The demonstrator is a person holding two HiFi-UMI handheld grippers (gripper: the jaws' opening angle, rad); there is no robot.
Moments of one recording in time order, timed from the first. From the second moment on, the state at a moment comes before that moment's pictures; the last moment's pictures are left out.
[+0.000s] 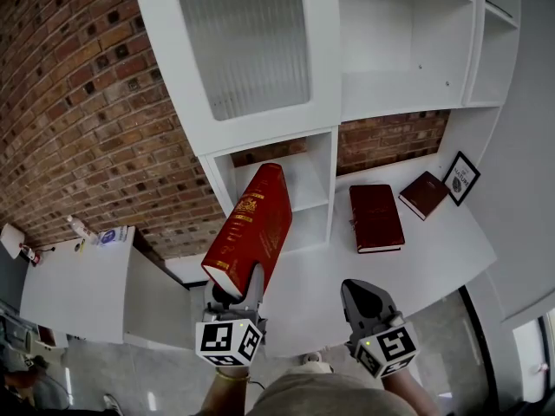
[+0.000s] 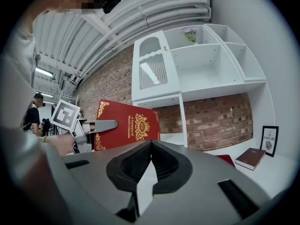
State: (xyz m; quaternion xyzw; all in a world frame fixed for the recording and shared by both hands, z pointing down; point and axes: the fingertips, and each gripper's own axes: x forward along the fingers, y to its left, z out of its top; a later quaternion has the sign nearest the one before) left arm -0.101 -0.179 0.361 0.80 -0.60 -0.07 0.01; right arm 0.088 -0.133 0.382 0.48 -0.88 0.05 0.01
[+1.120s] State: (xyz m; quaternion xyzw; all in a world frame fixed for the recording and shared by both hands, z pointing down) left arm -0.134 -0.224 0.351 0.76 -0.65 -0.05 -0.01; right arm 0.034 -0.195 0.401 0.41 -0.91 0.05 0.01
